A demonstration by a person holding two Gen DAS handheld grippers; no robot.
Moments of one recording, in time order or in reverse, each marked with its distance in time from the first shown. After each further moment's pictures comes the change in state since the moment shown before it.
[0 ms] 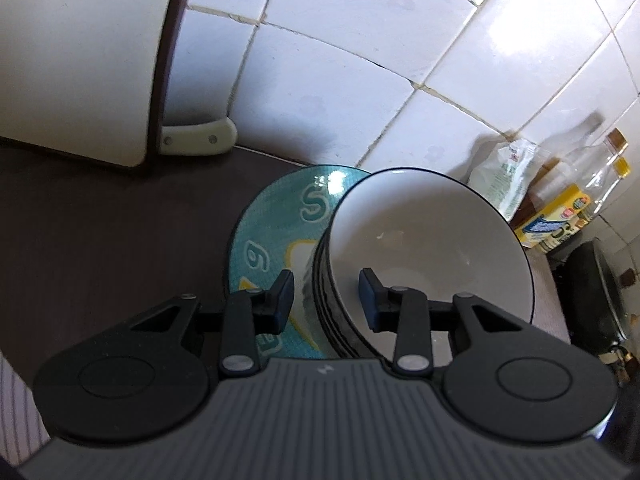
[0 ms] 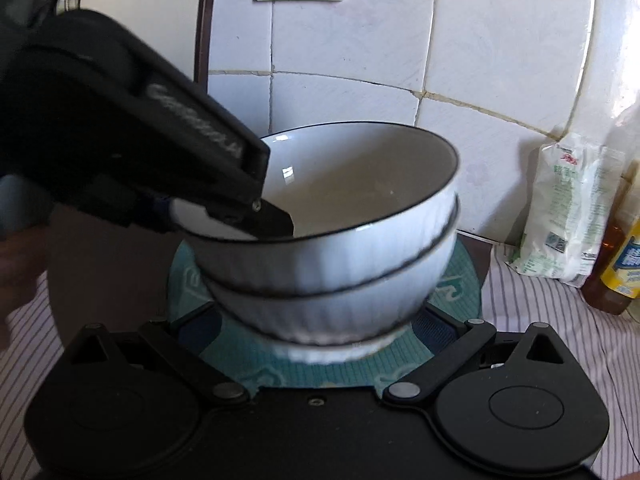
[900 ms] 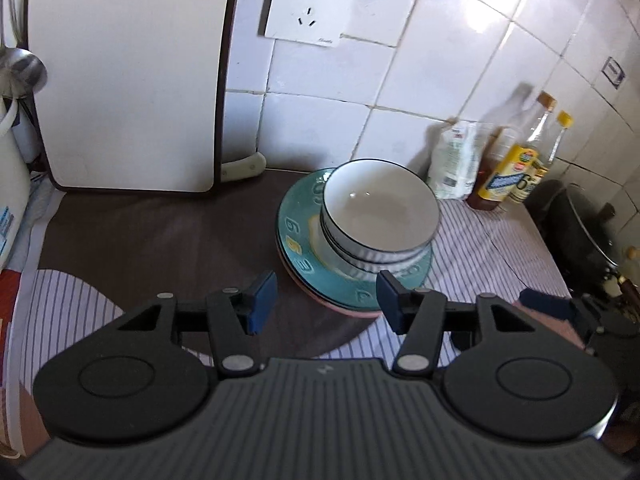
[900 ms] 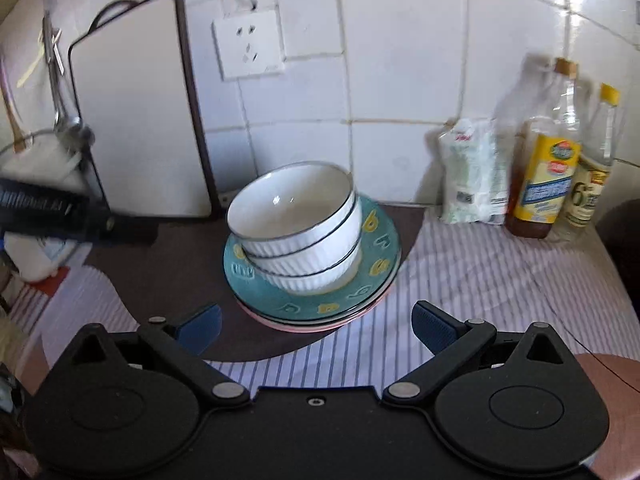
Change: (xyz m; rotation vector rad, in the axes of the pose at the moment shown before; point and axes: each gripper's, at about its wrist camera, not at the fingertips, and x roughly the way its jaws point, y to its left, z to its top) left arm -0.165 -0.010 -0.028 0.186 -0.029 0.065; right arm -0.135 -0.018 -0.003 0.238 0.013 -0.030
